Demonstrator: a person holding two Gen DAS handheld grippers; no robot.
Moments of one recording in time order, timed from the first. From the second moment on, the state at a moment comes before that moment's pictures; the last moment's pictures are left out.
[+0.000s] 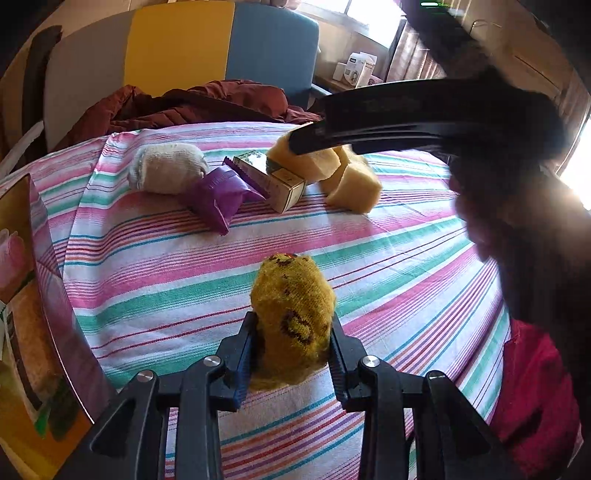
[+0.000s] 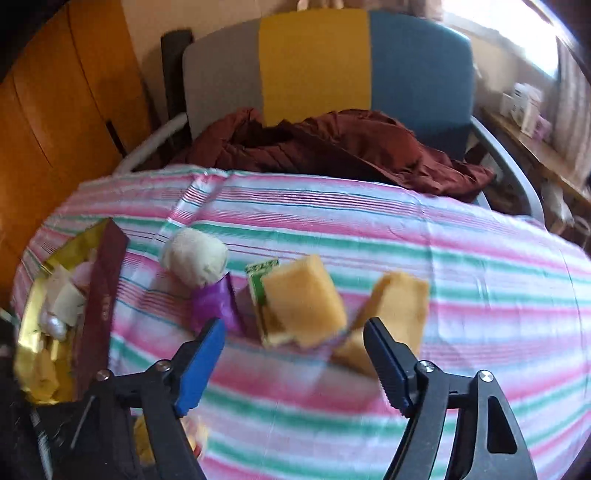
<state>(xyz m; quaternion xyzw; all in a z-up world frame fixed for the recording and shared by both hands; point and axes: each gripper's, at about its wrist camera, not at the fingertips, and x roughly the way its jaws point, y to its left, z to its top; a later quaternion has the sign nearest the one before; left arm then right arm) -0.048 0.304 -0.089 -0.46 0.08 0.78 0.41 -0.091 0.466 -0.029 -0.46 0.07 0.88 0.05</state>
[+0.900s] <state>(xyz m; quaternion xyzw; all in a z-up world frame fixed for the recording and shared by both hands) -0.038 0.201 -0.007 -0.40 0.01 0.83 0.38 -0.002 0.402 0.013 -0.39 0.16 0.91 -0.01</state>
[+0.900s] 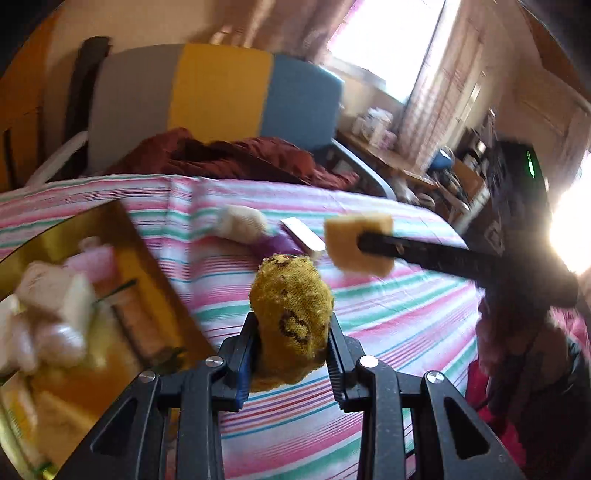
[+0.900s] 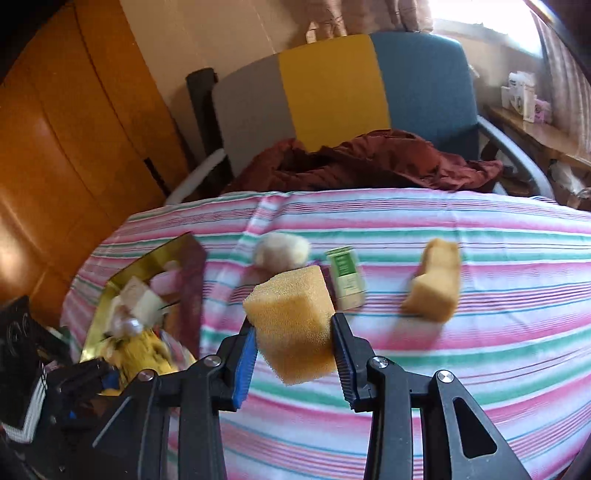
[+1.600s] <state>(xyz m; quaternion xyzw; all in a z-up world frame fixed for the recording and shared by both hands) -0.061 0.001 -0.014 -0.39 -0.11 0.90 0.18 -0.037 0.217 0.002 -0.42 0.11 0.88 -0.18</state>
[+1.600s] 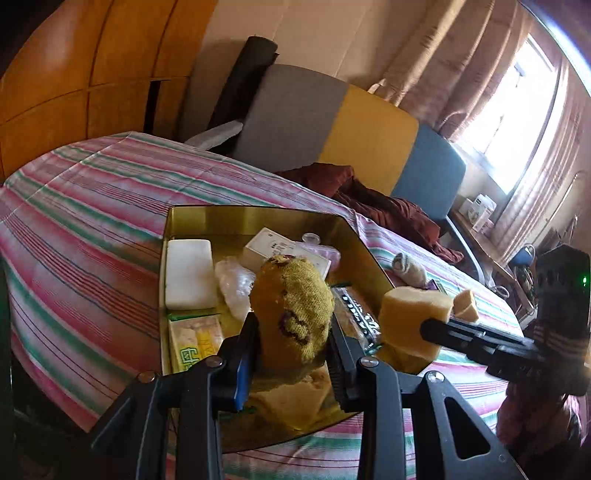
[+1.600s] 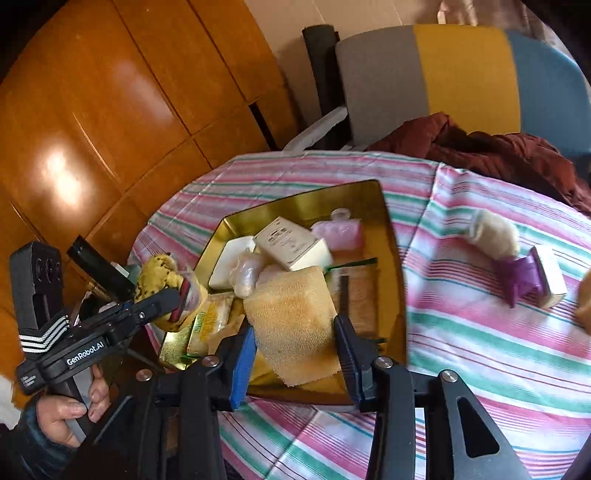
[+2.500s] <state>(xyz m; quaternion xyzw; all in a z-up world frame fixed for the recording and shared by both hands) -0.037 -0.006 -0.004 -0.37 -0.05 0.92 0.10 -0.014 0.187 -0.022 -0.44 0.10 0.87 -0.19</state>
